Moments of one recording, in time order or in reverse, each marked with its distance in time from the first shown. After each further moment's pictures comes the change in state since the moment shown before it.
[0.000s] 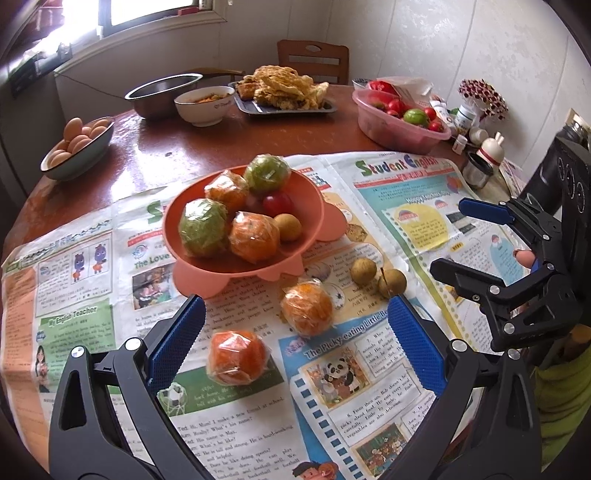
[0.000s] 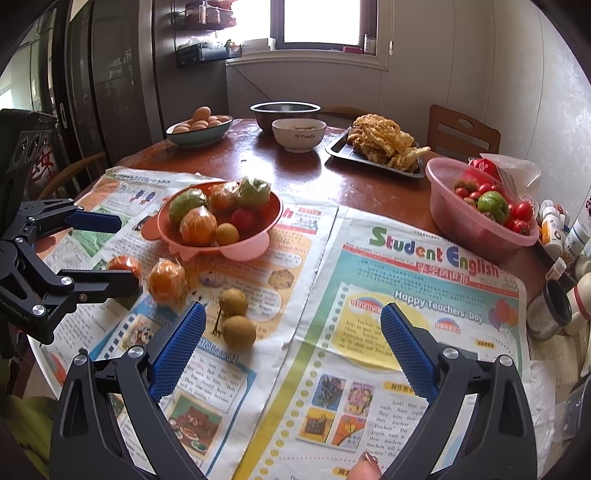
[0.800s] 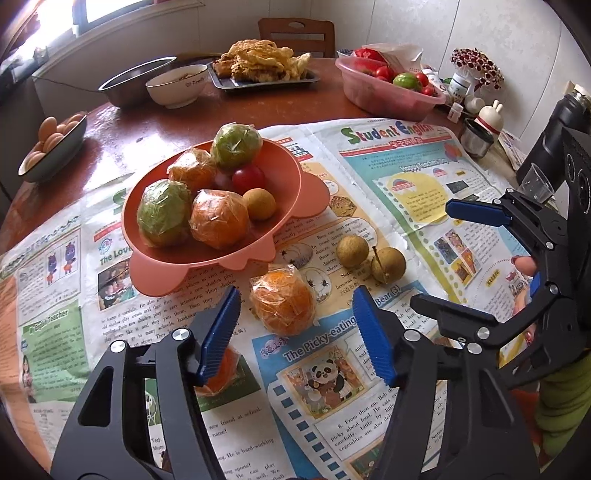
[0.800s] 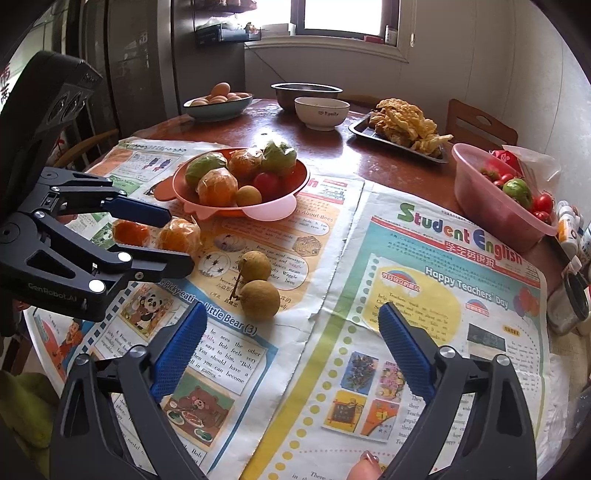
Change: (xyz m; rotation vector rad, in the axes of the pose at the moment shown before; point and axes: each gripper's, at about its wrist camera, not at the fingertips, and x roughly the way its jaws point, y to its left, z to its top) left arm 0.034 -0.014 -0.002 0.051 0.082 -0.007; right arm 0.020 0.018 -0.020 -0.057 0.048 0.038
